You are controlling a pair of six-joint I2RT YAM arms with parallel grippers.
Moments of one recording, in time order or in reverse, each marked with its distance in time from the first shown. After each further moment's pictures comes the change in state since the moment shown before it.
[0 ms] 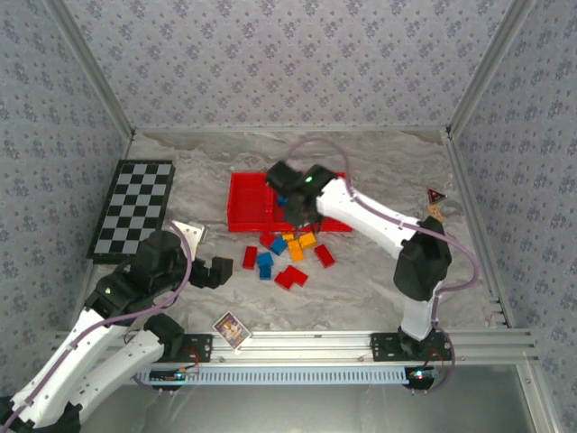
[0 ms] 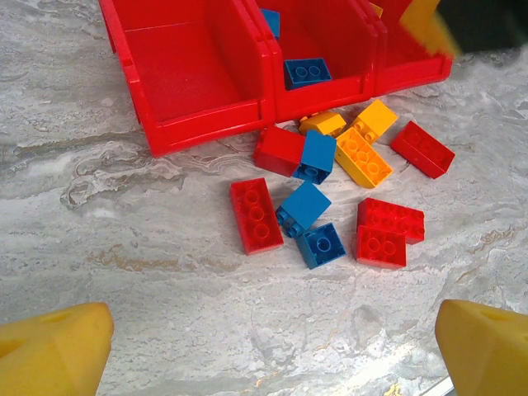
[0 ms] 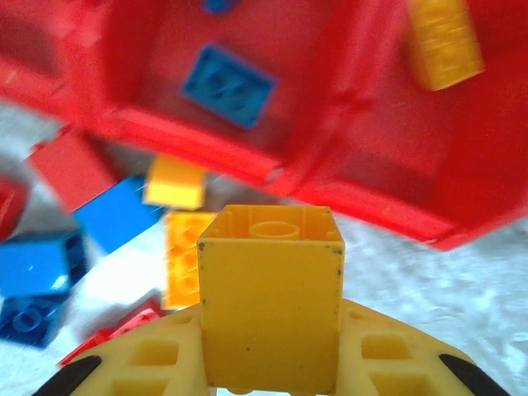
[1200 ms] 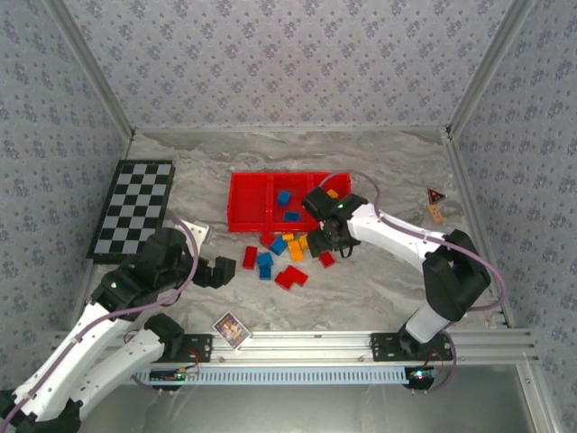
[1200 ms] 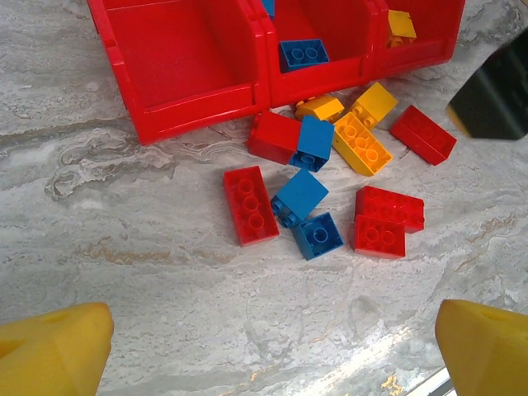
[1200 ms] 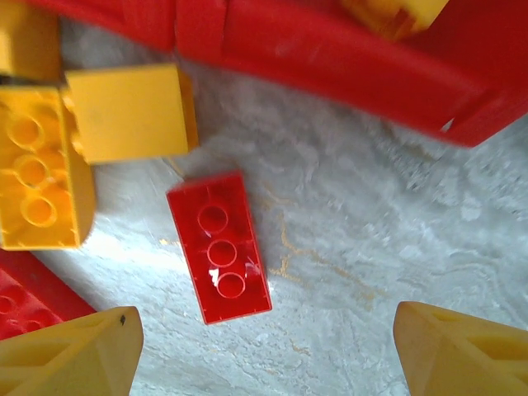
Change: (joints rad) left arm 0.000 0.045 -0.001 0.004 0.024 0.003; right arm -0.064 -0.225 -0.561 0.266 -0.124 -0.024
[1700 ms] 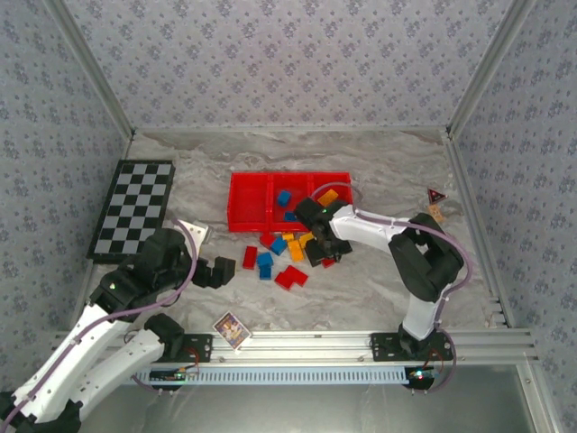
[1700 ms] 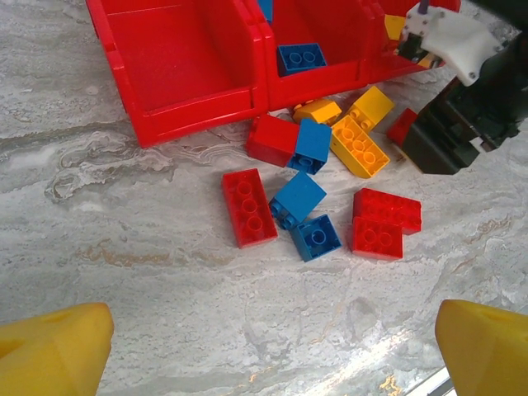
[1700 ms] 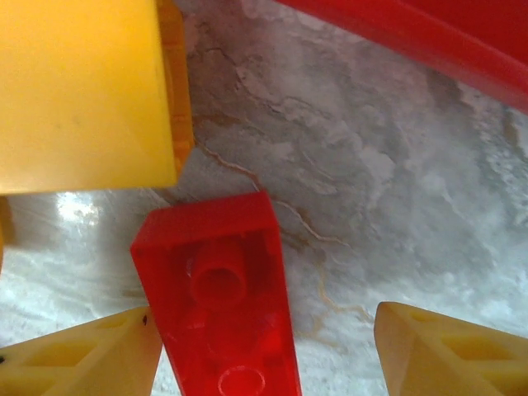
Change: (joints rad) left arm 0.000 -0.013 0.000 0.000 0.003 0.000; right arm 0.005 0.185 -0.011 0.077 -0.027 -0.053
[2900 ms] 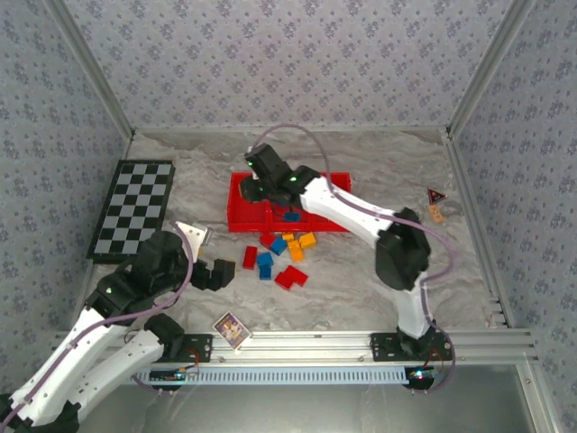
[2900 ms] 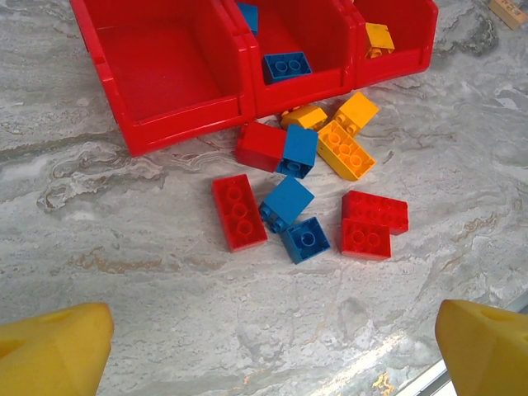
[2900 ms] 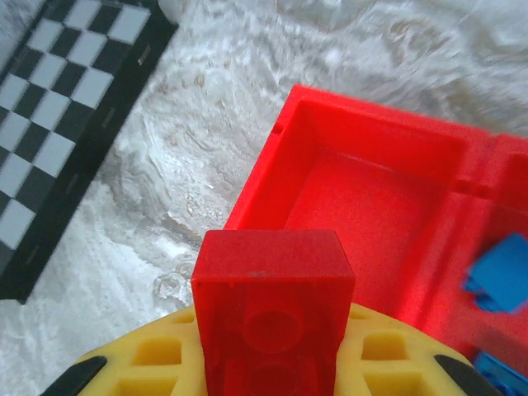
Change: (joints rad) left arm -0.021 -0.029 0.000 0.002 0.000 0.005; right arm 0.093 0.238 0.668 0.311 -0.098 0.117
